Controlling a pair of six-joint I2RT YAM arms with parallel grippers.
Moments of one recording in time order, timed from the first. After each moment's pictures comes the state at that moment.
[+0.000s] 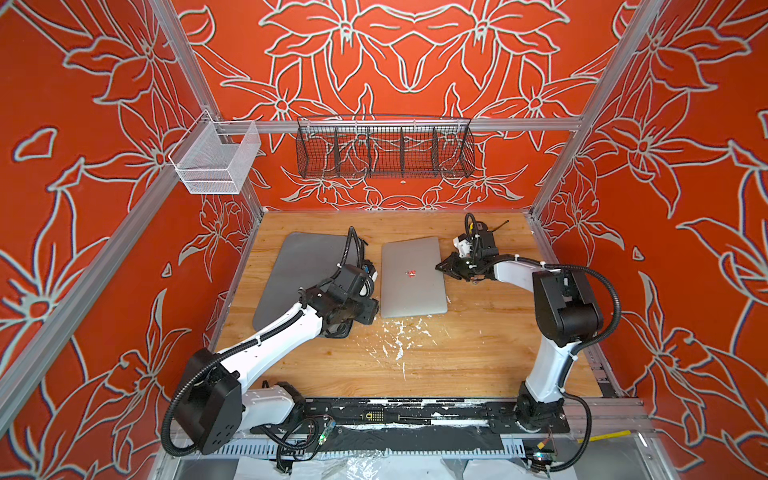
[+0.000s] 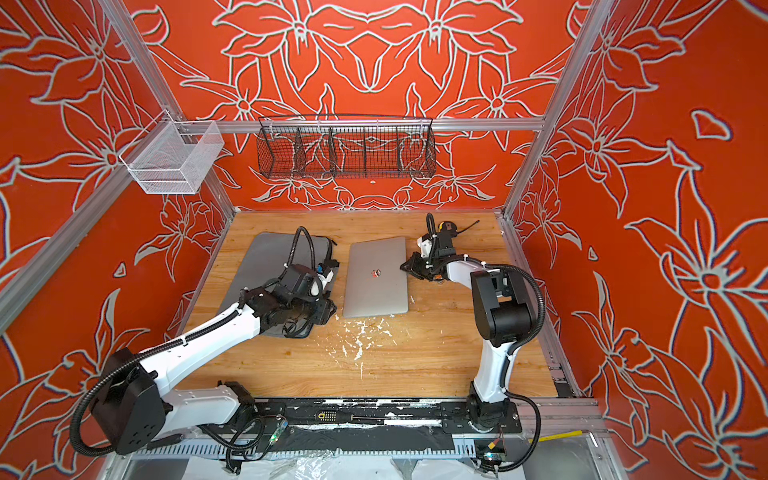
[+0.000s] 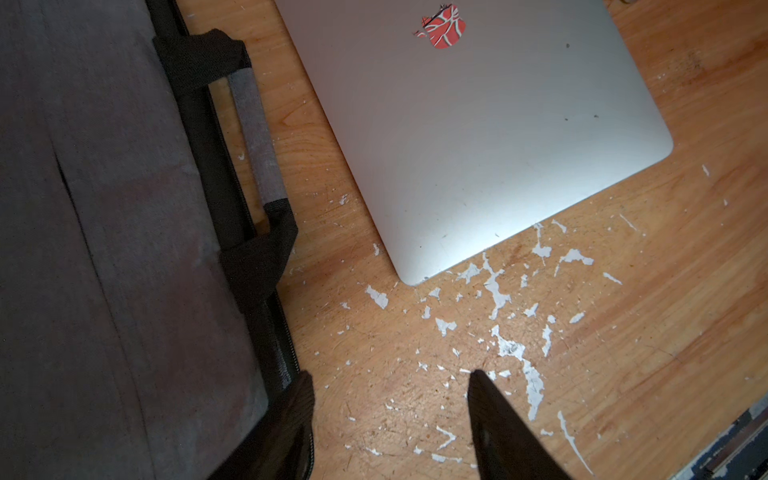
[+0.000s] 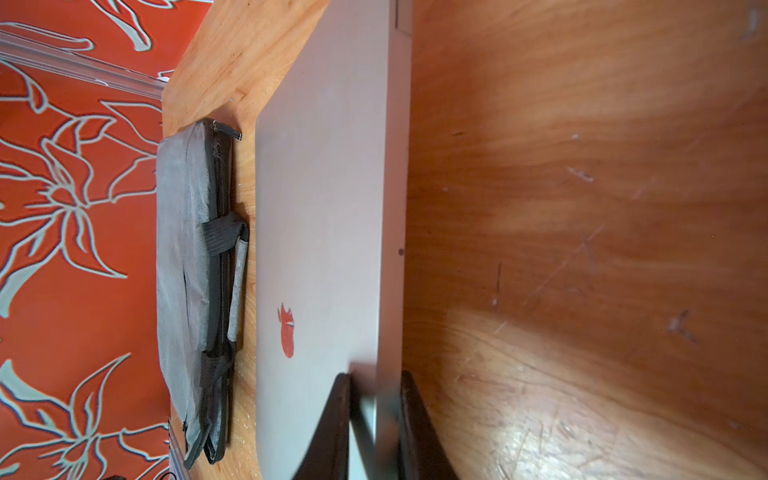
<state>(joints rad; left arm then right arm) -0.55 1.26 0.87 -0.55 0.04 -0.19 0.16 1.90 1.14 -0.14 -0.56 0.55</state>
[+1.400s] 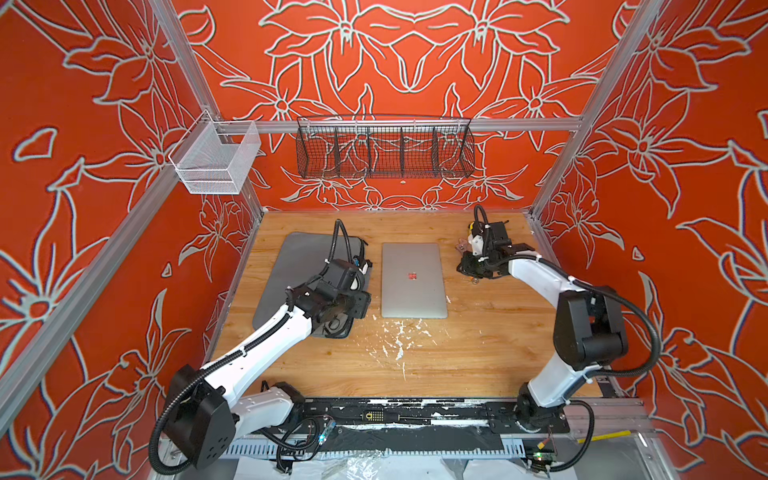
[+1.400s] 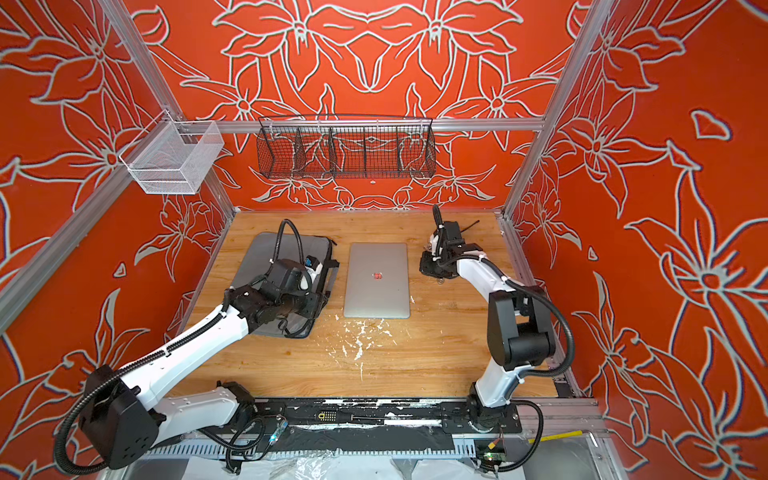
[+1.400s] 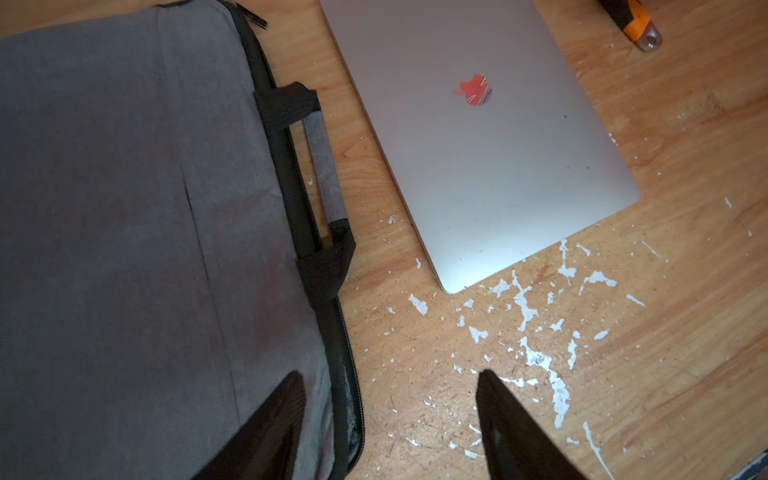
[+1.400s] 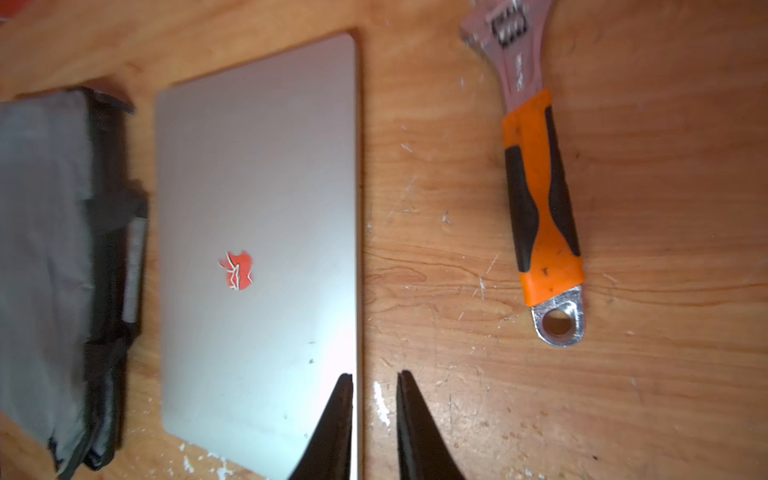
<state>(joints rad) -0.49 1.18 0.92 -0.62 -0.03 -0.15 0.17 1.66 1.21 -0.56 -0.26 0.35</state>
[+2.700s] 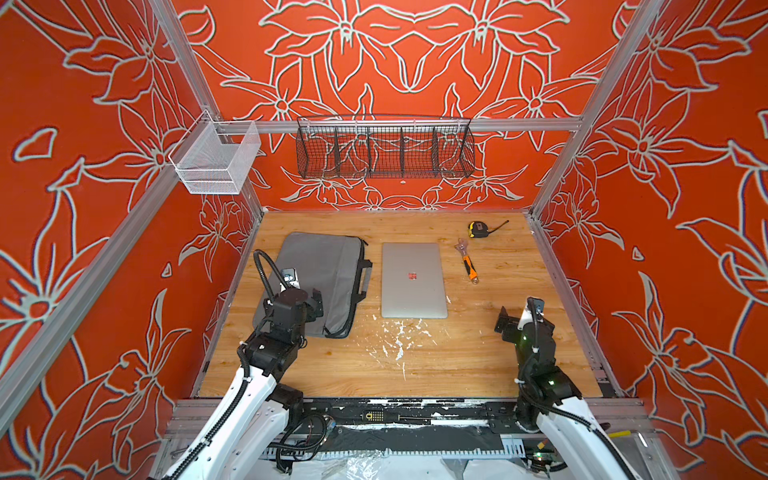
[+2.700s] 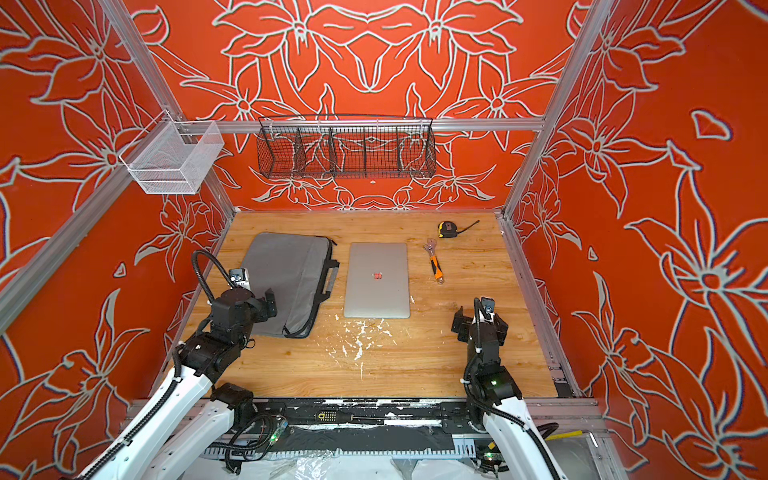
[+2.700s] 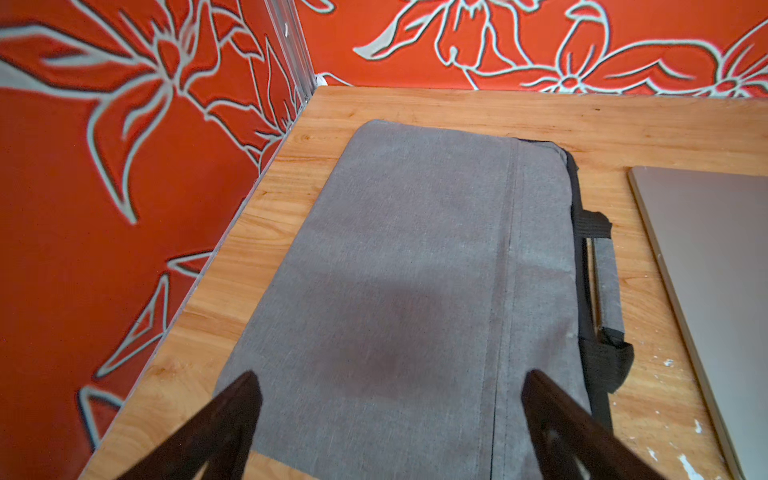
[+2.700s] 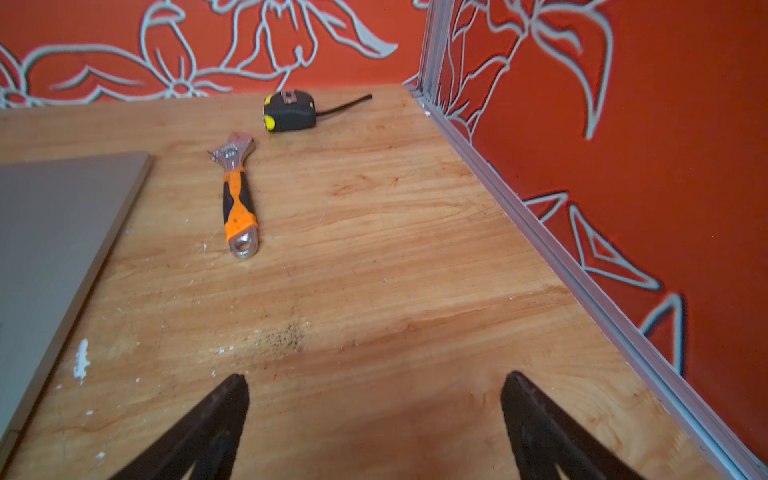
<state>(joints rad) -0.24 0.66 0.52 -0.41 -0.49 -0.20 0.20 0.34 0.05 -0.06 0.48 0.16</state>
